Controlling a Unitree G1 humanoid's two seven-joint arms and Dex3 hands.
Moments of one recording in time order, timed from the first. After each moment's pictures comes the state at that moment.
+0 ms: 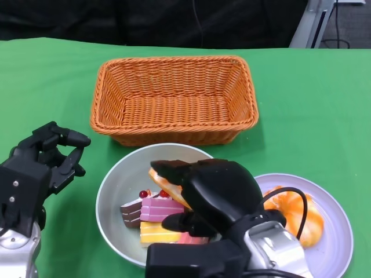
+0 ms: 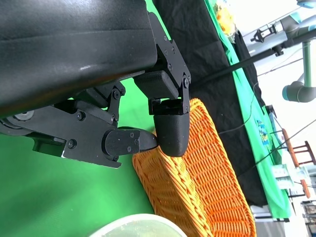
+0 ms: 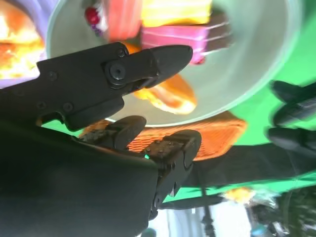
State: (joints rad) left arm -0.35 0.16 0.15 0.72 0.02 -0.45 0.03; right arm -0.19 0.05 0.64 -0.15 -1.17 0.34 0.18
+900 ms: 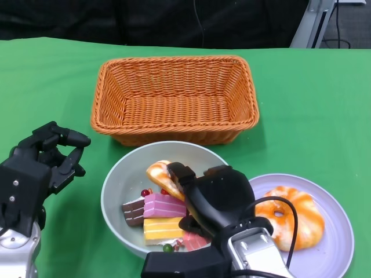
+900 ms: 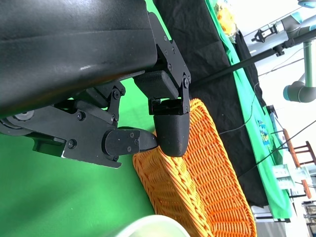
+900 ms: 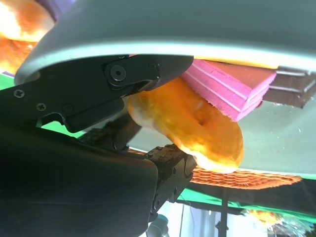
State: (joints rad) left arm -0.35 0.16 0.14 0.71 0.03 -0.44 0.03; right arm -0.29 0.06 0.73 0.18 -1.27 0.41 -0.02
